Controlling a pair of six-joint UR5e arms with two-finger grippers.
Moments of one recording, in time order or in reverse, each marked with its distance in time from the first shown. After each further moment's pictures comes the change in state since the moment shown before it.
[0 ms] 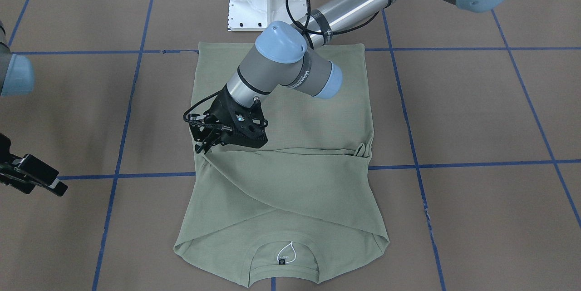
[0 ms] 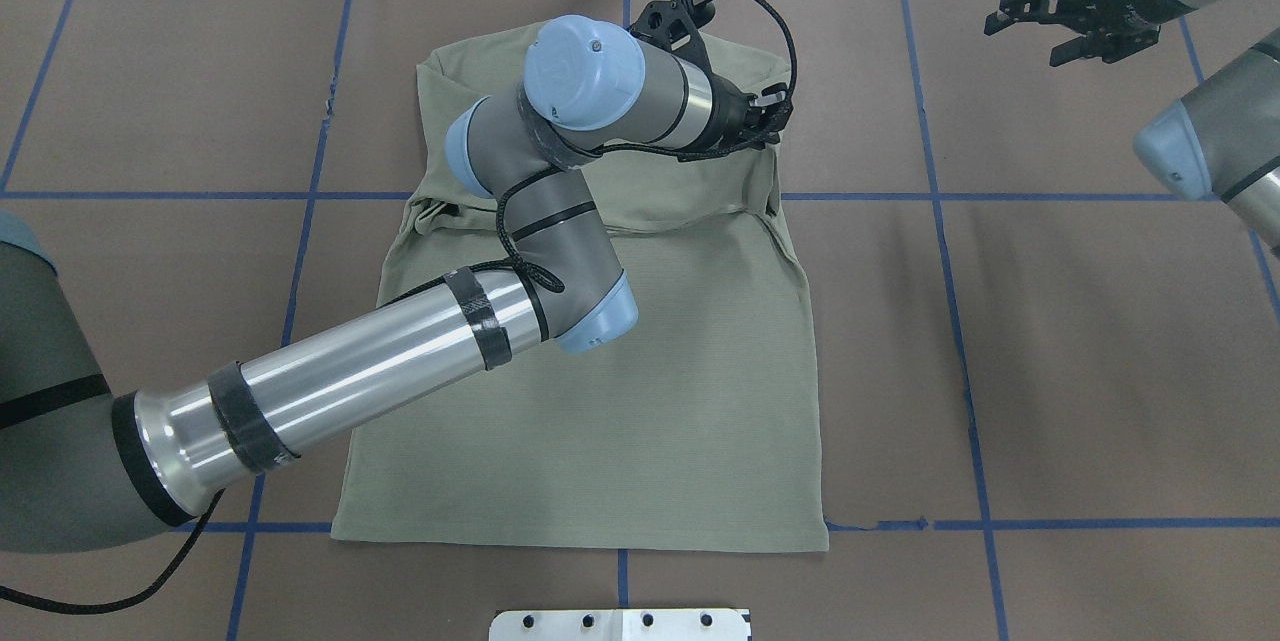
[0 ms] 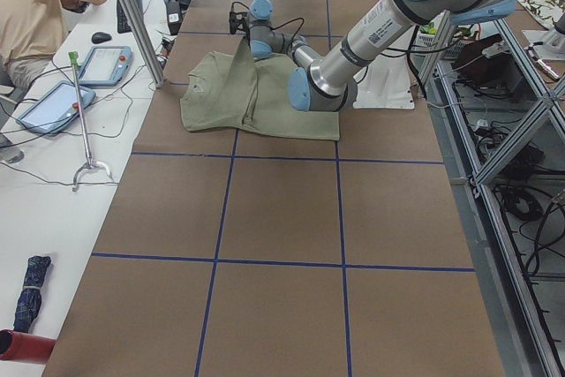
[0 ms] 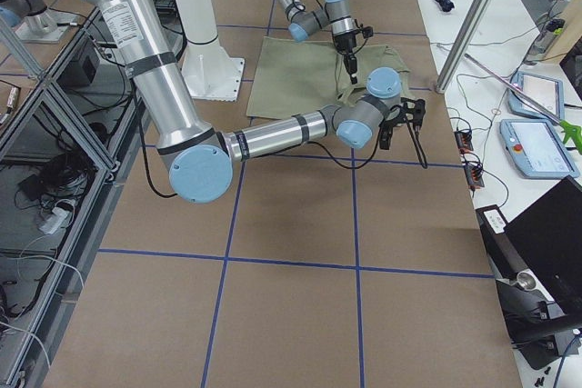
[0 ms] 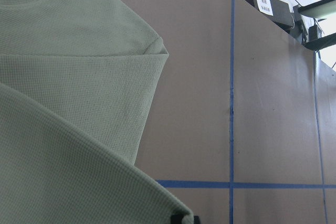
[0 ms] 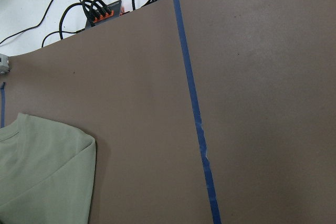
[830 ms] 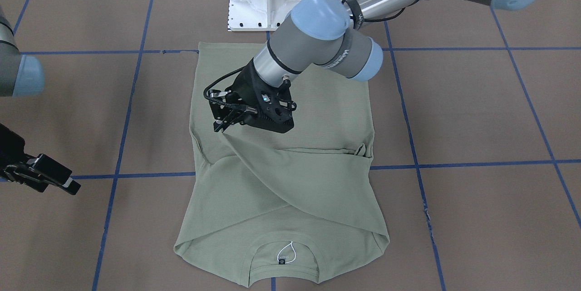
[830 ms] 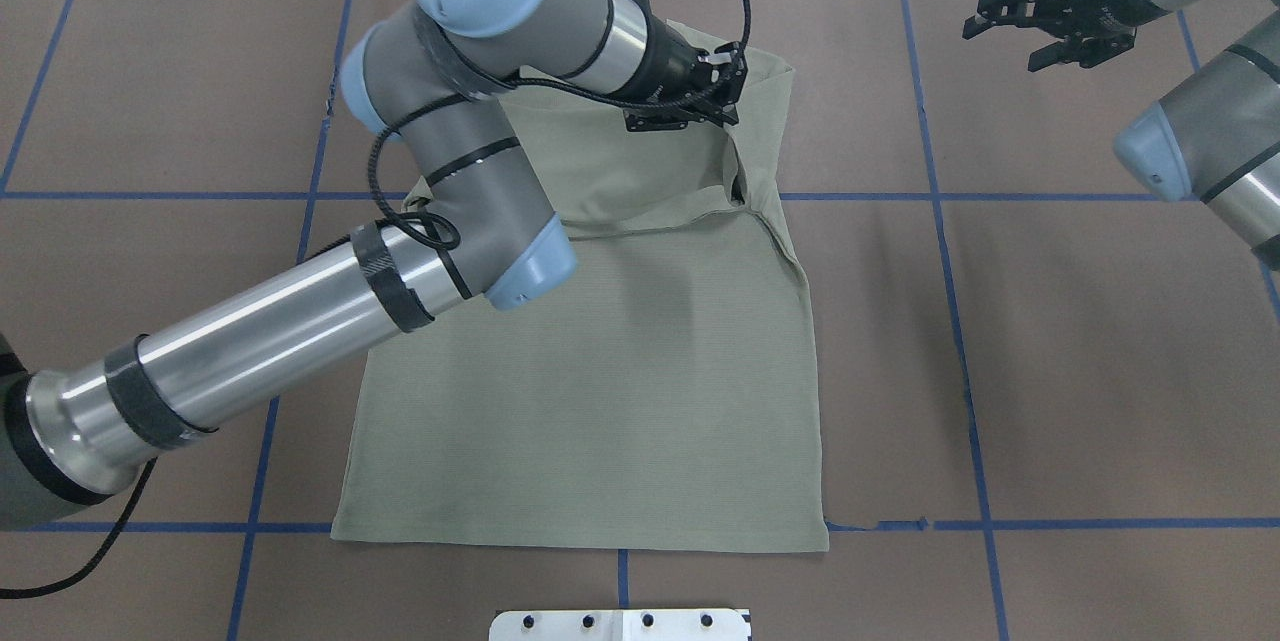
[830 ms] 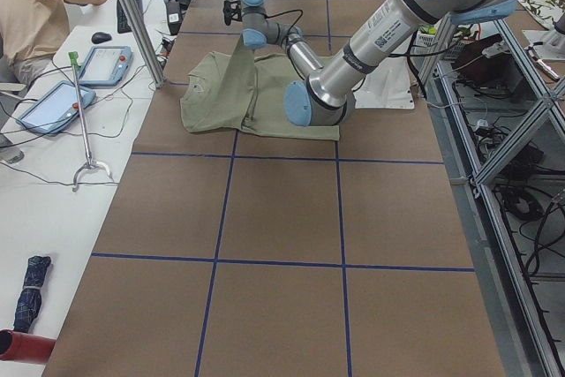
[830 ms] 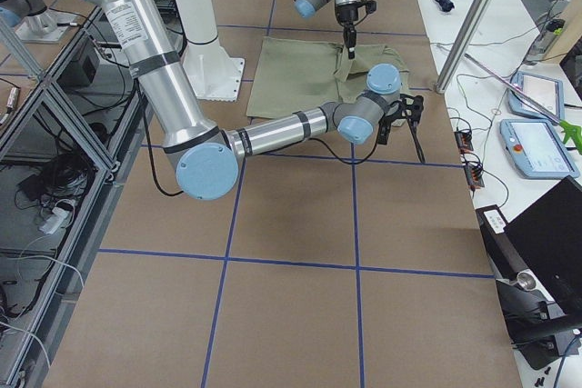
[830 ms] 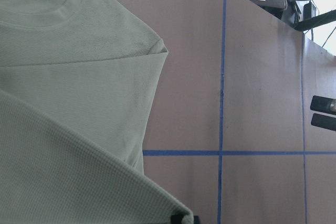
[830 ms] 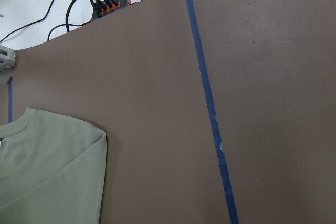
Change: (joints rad) left arm -0.071 0.098 -0.241 0.160 -0.176 0.014; right arm -0.015 0.015 -0.007 -0.001 0.007 0.019
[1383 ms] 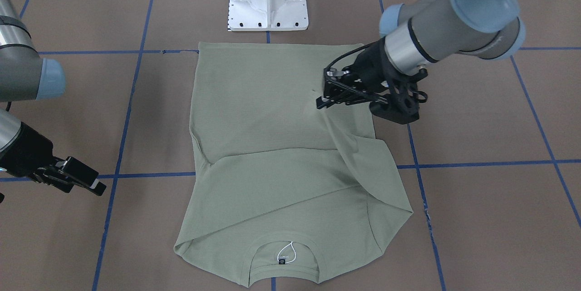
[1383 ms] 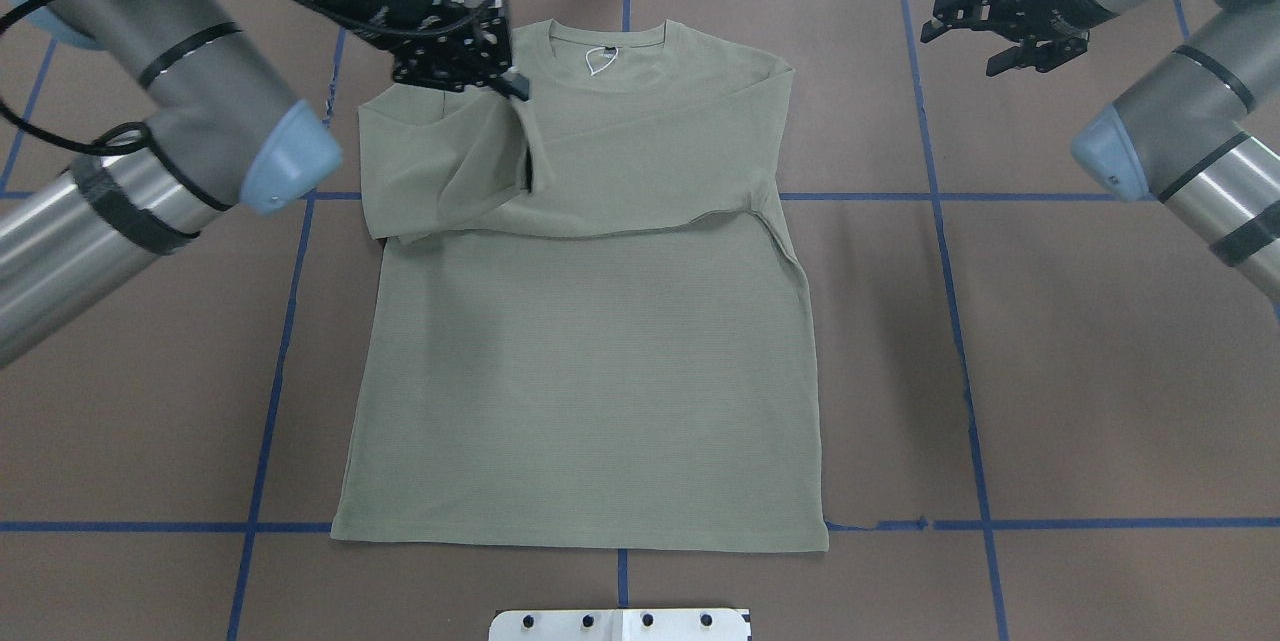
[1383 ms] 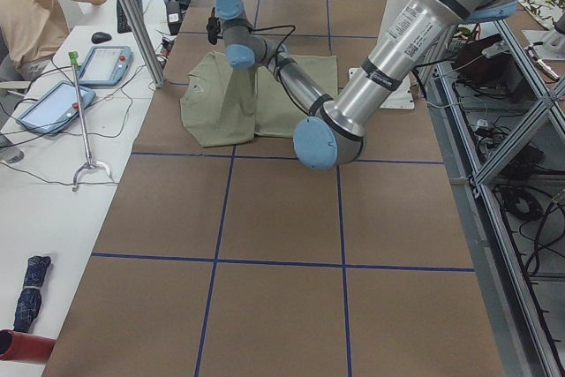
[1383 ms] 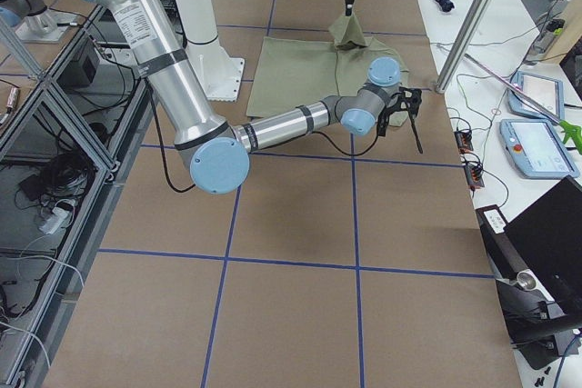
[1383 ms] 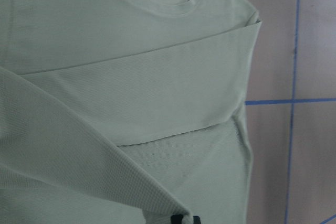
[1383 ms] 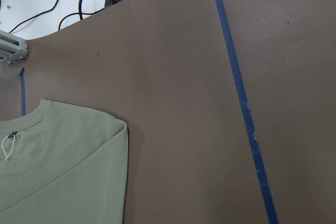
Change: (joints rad) left arm -0.238 0.230 -0.311 0.211 -0.412 0.162; right arm -0.044 0.044 -0.017 0.000 -0.006 0.058
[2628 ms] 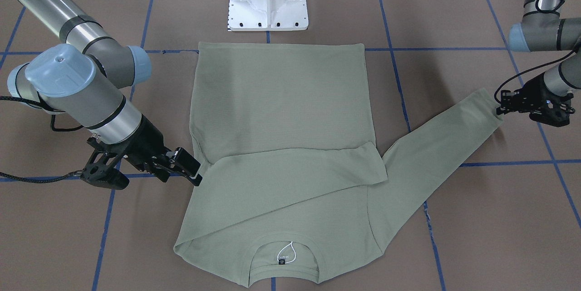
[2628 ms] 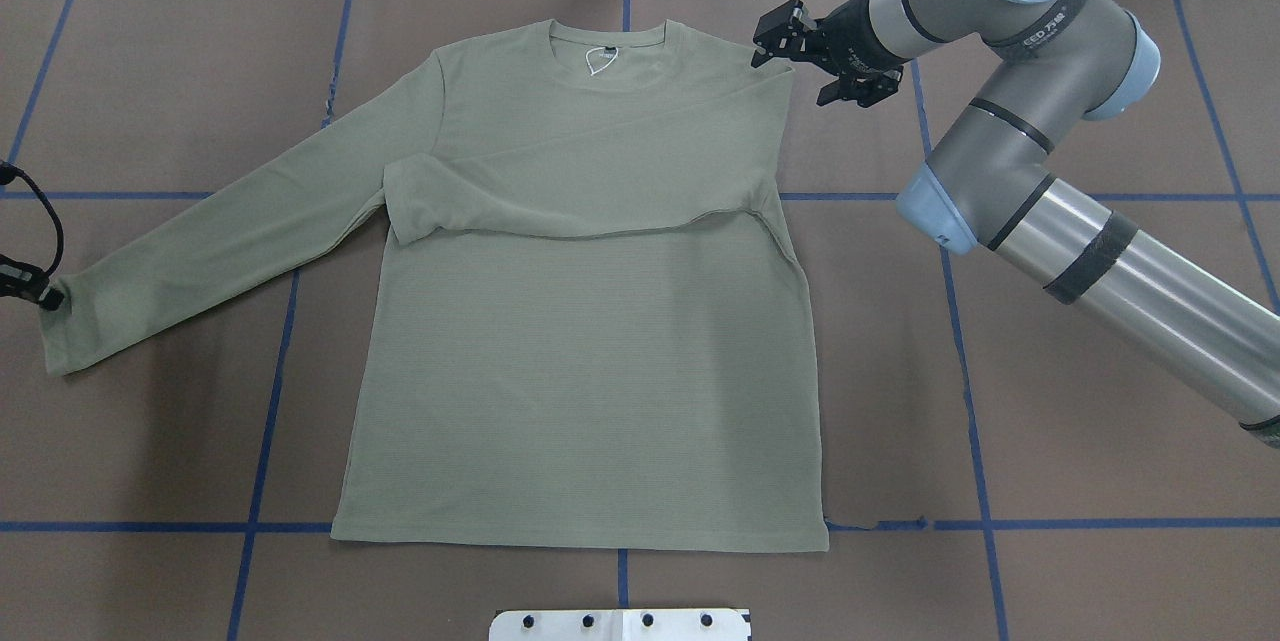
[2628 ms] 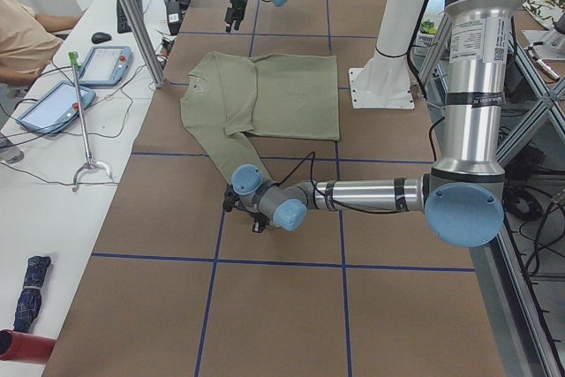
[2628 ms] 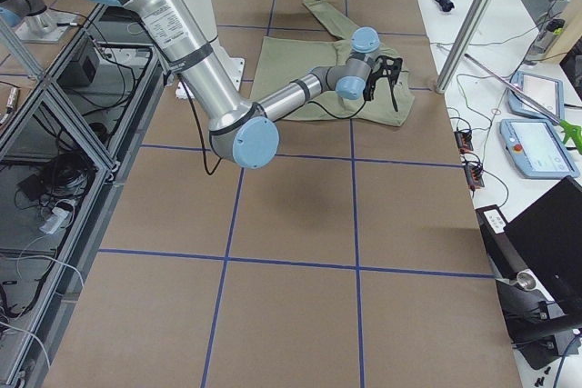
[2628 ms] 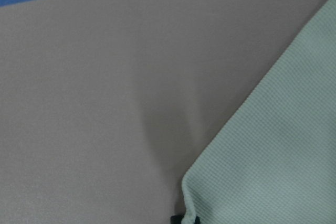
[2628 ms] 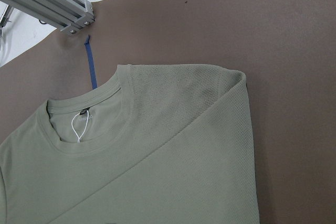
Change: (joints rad) left arm -0.202 0.782 0.073 0.010 -0.007 1.014; right arm -0.218 0.173 -0.024 -0.001 -0.206 0.249
